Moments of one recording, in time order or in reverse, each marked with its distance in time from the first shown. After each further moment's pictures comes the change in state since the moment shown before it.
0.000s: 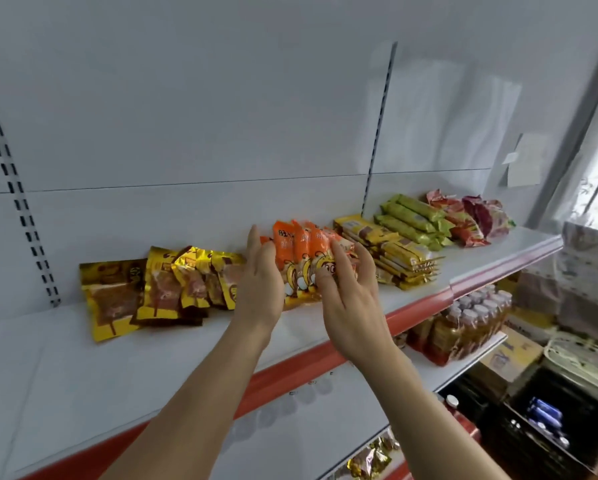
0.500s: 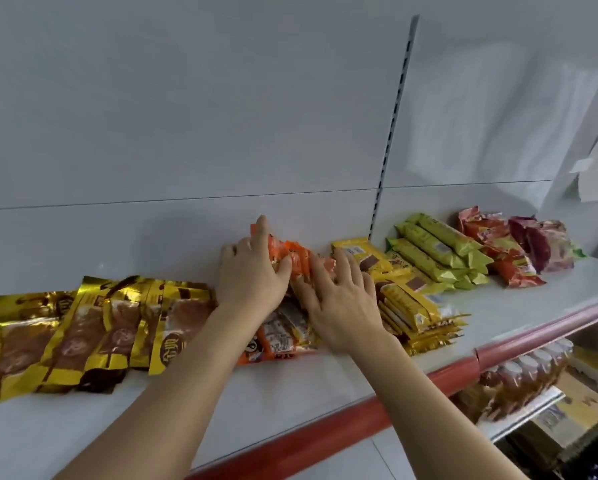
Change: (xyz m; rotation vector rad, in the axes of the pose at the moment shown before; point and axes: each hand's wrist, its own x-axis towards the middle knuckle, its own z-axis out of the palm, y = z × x) left_hand 0.140 -0.023 0.082 1.104 0.163 0.120; right_hand 0.160 0.107 0.005 -0.491 -0.240 -0.178
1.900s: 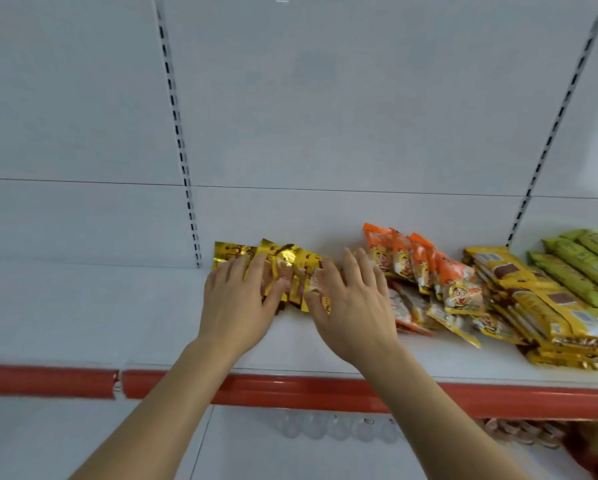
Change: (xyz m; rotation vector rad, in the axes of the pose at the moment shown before) left_hand -0.158 -0.144 -0.113 0.329 0.202 -0.142; right_hand -0.082 -0.149 0.000 0.097 0.104 -0.401
